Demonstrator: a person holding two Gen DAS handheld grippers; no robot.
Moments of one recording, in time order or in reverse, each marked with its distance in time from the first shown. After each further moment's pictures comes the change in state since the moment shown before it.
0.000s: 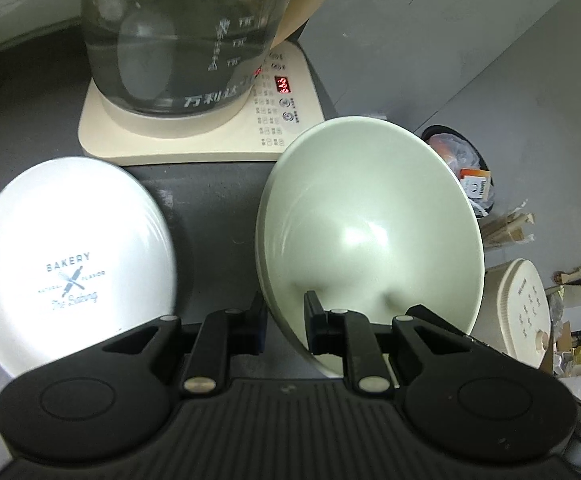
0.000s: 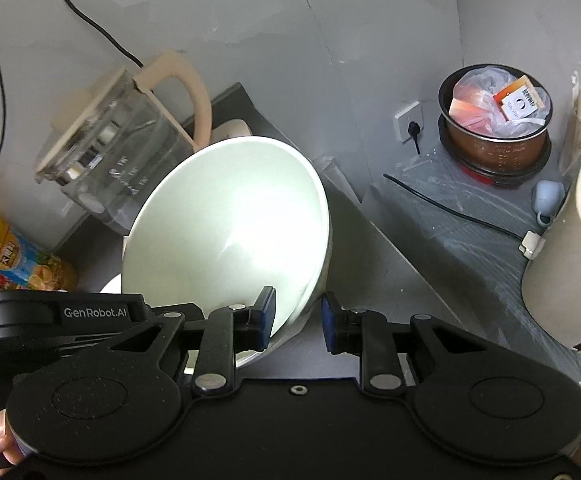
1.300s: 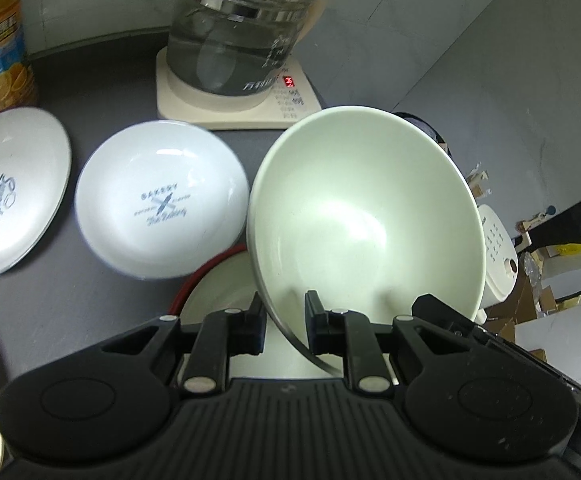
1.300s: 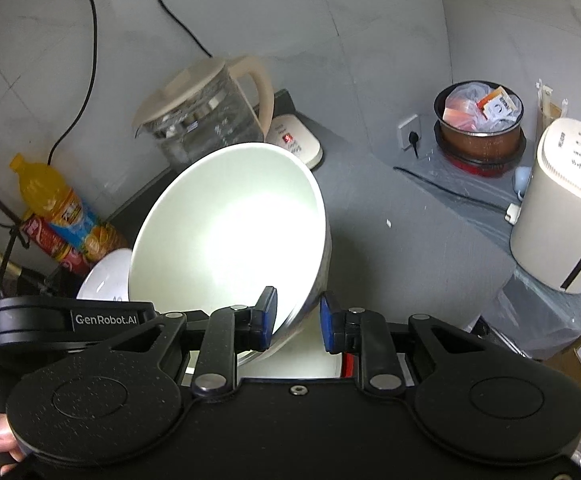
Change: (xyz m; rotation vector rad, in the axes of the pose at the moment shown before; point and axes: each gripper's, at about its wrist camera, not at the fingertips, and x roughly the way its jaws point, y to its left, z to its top) left arm -0.111 0.061 -0.088 0.091 -0.040 -0.076; right arm -0.093 0.074 -0.104 -0.005 -0.076 -0.026
